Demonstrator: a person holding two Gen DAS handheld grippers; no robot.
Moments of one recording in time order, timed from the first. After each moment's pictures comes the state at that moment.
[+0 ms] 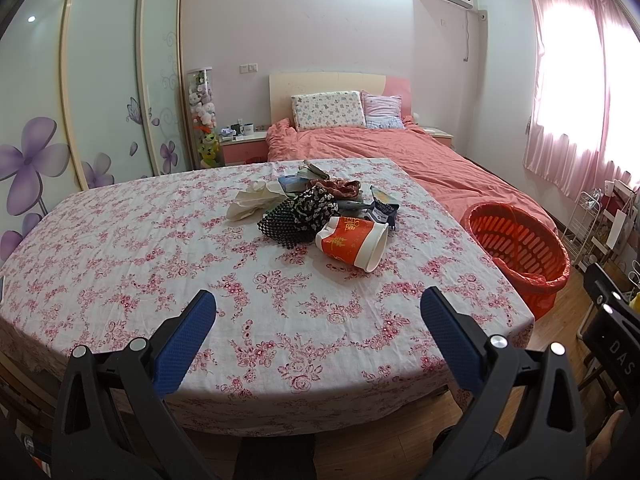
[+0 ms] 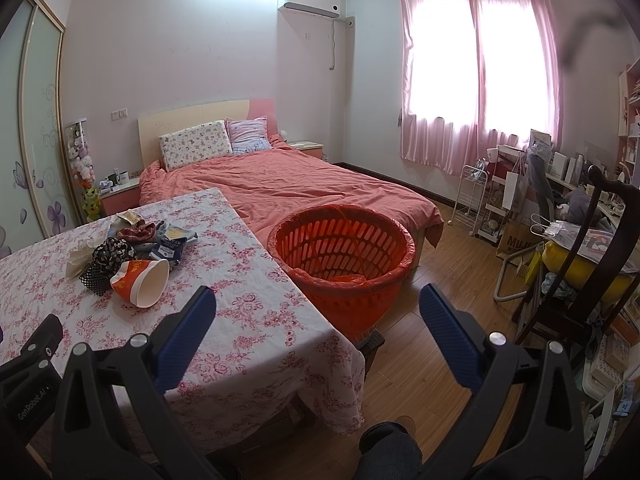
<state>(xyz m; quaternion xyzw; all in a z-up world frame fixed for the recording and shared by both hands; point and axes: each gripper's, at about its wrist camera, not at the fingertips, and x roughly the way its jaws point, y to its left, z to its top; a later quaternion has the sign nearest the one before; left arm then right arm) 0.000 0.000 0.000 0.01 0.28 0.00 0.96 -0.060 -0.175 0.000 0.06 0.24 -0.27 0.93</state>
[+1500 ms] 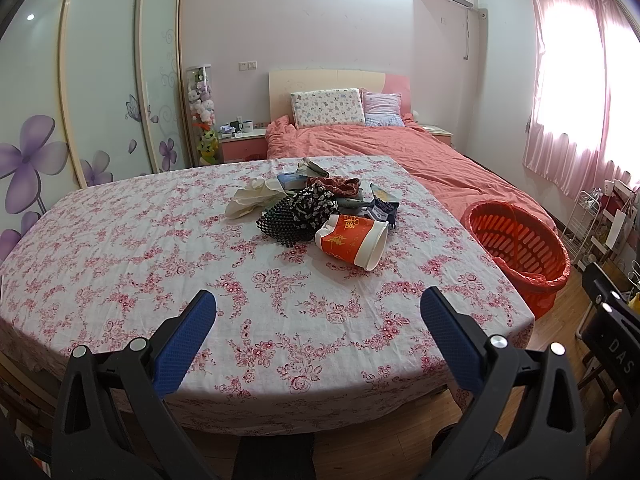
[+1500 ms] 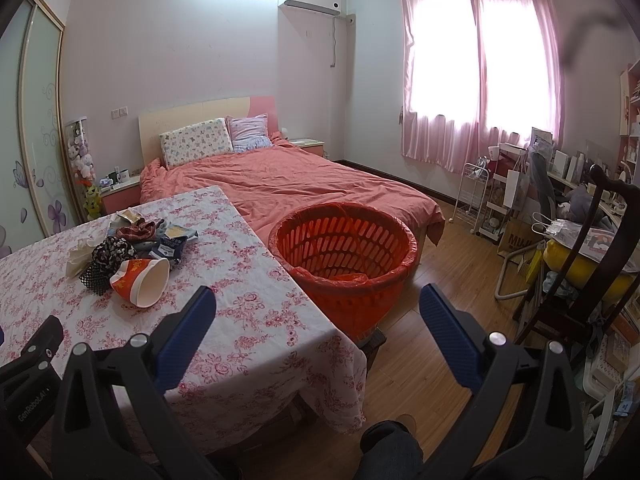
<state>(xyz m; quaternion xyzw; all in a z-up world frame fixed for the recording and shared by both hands) 0.000 0.000 0.000 0.01 0.28 0.00 0.96 -0.056 -0.175 -0.001 0.07 0.24 -0.27 0.93</state>
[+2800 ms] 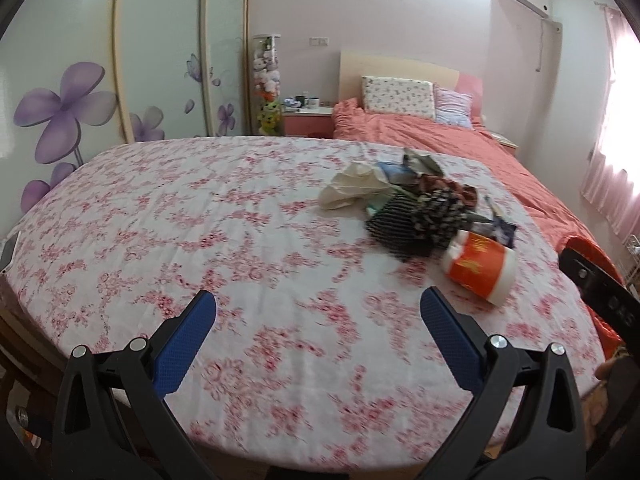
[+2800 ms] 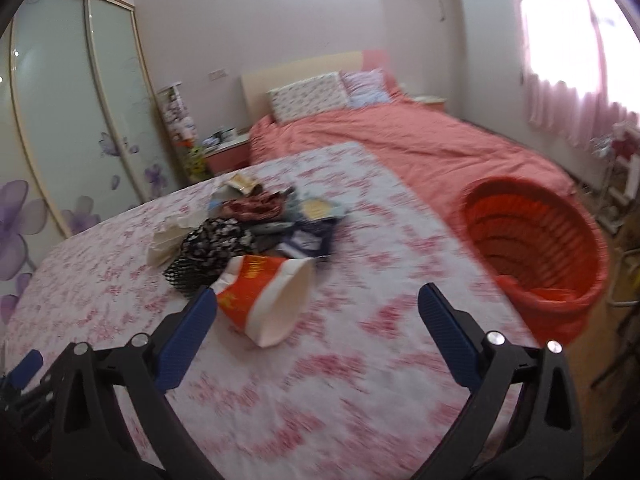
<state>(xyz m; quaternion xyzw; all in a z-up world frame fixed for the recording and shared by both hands) 0.066 0.095 -0.028 -0.05 0.31 0.10 0.94 0.121 -0.124 -0.050 0.12 0.32 -0.03 0.94</state>
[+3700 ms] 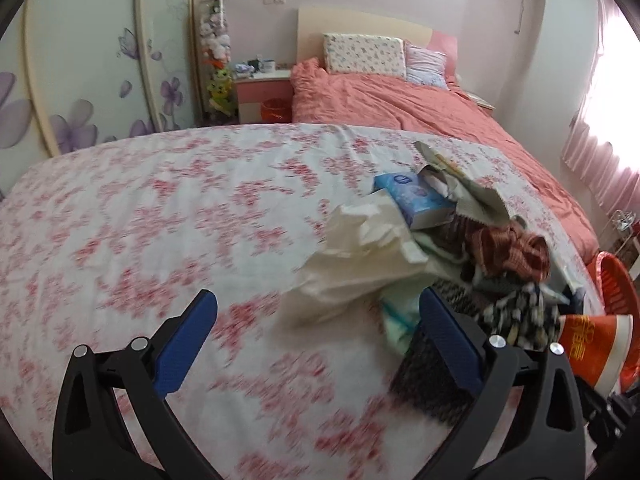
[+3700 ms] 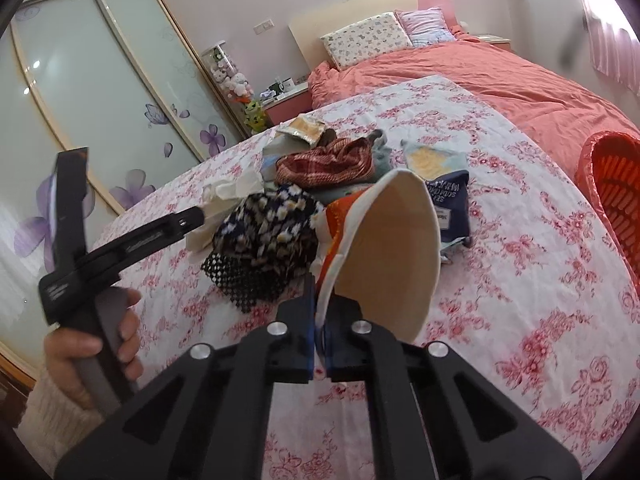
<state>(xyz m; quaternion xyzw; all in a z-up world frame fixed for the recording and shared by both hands) 0.269 0.127 -0.053 -0.04 0.39 0.01 0.92 0.214 -0.102 -0.098 0.18 0.40 0.09 0.89</state>
